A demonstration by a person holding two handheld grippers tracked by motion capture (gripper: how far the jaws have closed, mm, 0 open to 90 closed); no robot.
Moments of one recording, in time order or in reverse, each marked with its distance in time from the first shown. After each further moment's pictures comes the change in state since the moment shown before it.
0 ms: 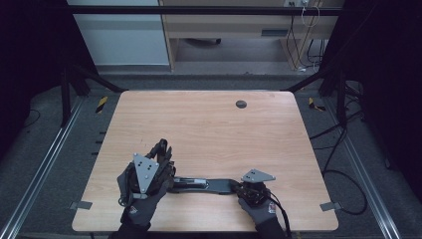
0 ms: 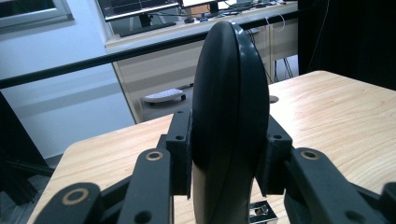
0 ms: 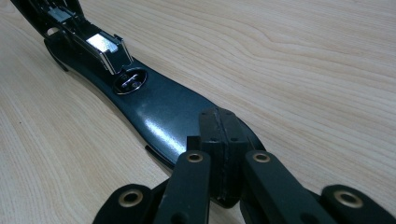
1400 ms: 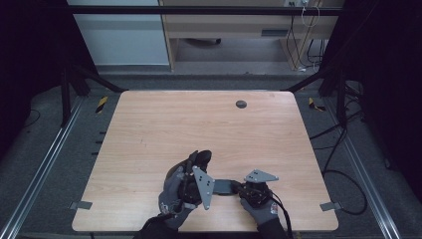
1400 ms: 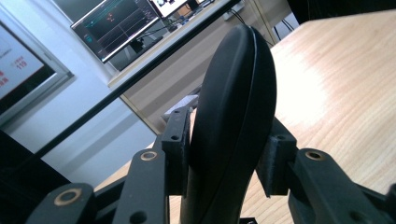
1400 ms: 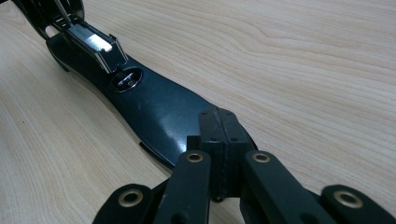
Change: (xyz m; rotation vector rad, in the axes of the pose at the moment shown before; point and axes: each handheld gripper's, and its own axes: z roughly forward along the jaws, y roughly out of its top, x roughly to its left) left arm -0.100 -0.010 0.026 0.019 0.032 0.418; right arm -0.005 -0.003 -0.004 -0.003 0.010 0.023
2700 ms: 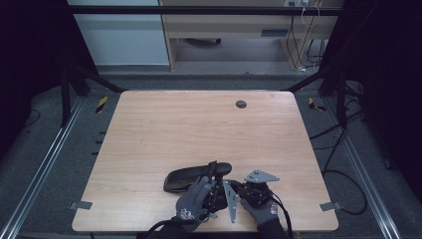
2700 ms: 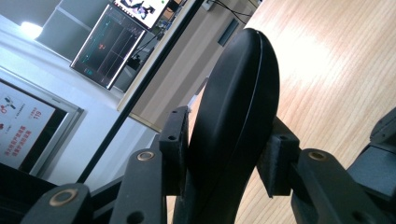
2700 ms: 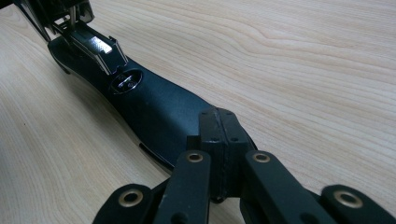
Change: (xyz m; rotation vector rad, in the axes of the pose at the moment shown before) left arm -0.066 -0.011 0.016 0.029 0.009 0.329; right arm -0.002 -0.001 0.000 -0.011 0.005 0.002
